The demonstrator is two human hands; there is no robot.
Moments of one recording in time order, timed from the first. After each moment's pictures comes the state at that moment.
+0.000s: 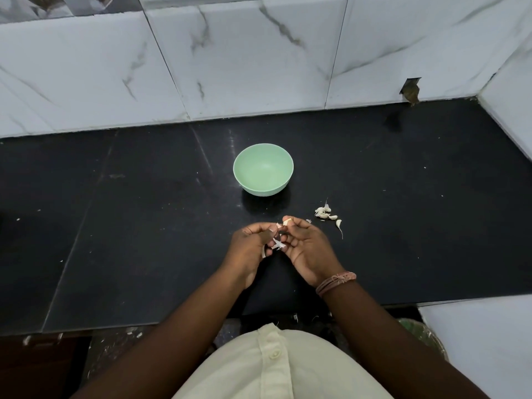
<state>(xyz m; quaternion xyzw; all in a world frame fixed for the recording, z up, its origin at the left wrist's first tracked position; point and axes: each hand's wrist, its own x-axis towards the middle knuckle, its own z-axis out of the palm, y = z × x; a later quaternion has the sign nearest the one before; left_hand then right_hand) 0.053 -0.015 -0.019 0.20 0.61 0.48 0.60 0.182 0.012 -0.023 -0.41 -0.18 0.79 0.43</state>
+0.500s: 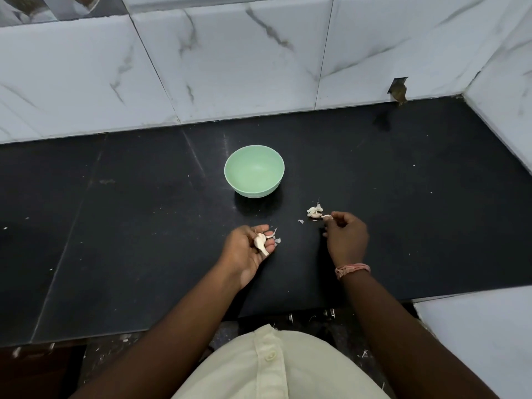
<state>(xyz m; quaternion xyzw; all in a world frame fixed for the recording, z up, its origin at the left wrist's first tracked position) 0.058 -0.004 -0.011 0.04 0.56 0.49 0.67 0.246 0.043 -0.046 -0.73 -0.41 0.36 0.41</state>
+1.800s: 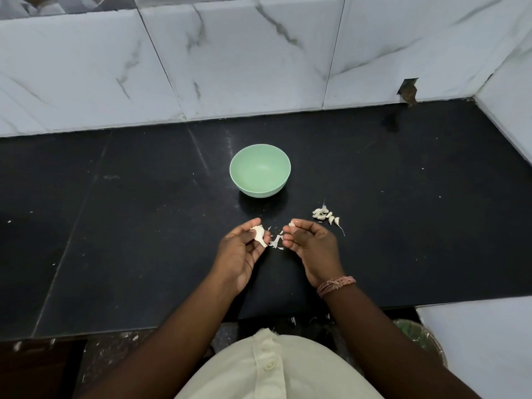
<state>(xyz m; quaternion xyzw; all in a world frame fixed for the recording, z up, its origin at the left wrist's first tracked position) 0.043 -0.015 -0.021 0.03 0.52 0.59 0.62 0.193 0.015 -0.034 -0.50 -0.24 0.69 0.47</state>
